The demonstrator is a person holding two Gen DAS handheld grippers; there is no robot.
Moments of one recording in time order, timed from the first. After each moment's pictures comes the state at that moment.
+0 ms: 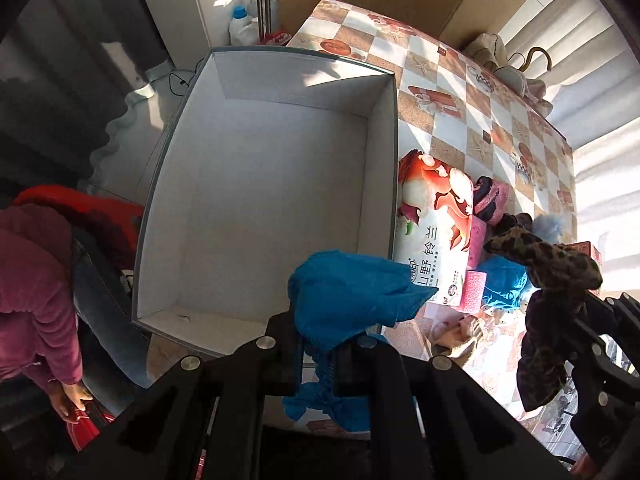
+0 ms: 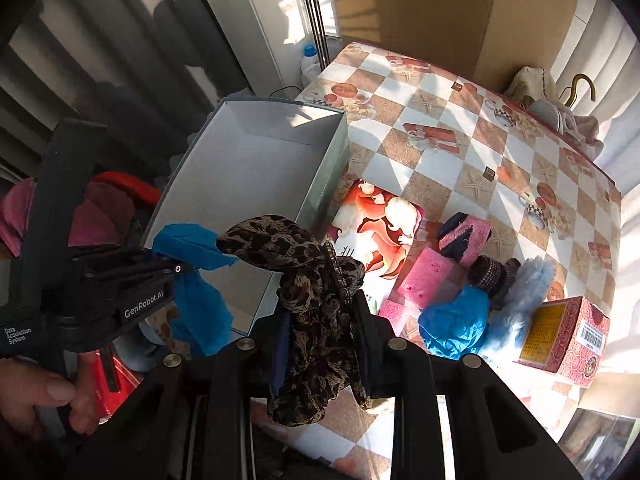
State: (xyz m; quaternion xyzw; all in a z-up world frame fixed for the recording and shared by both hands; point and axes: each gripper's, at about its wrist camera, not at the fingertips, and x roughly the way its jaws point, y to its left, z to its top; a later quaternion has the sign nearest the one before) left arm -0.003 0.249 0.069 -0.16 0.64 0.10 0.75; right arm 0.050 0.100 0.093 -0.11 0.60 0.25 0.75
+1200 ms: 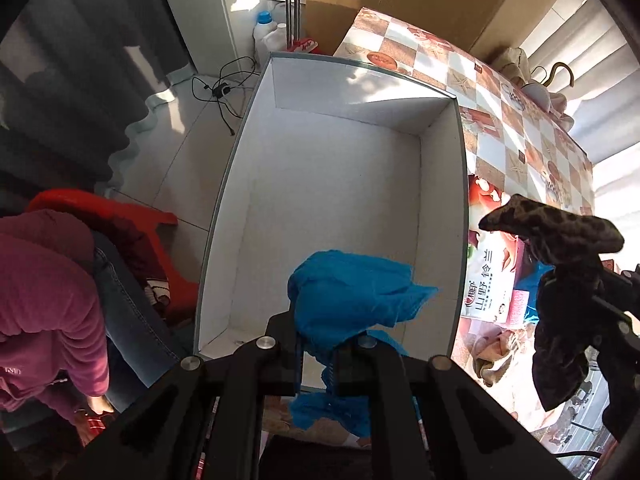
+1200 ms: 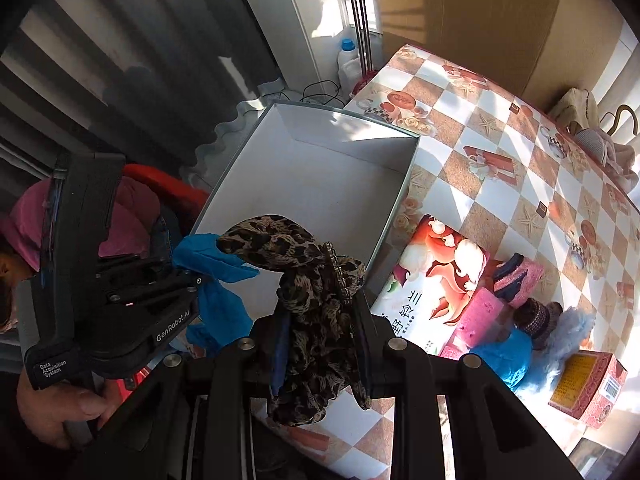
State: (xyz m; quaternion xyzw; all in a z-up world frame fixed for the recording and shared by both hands) left arm -0.008 0.298 0.059 -0.14 0.63 0.13 0.75; right arm 0.066 0.173 0.089 -0.12 0.61 0.30 0.73
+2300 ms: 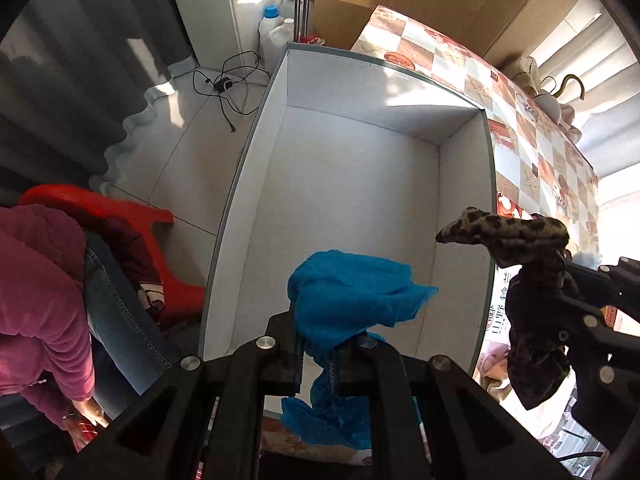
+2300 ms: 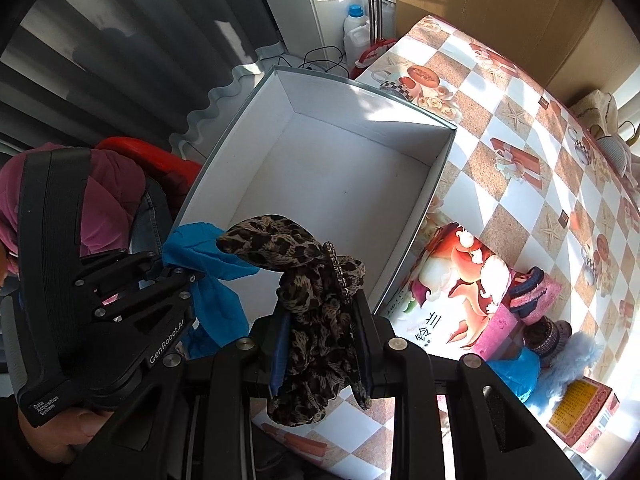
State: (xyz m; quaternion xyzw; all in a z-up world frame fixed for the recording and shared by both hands) left arm 0.005 0.320 0.035 -0.16 0.63 0.13 0.75; right arm 0.090 0.216 0.051 -0.16 0.65 0.29 0.68
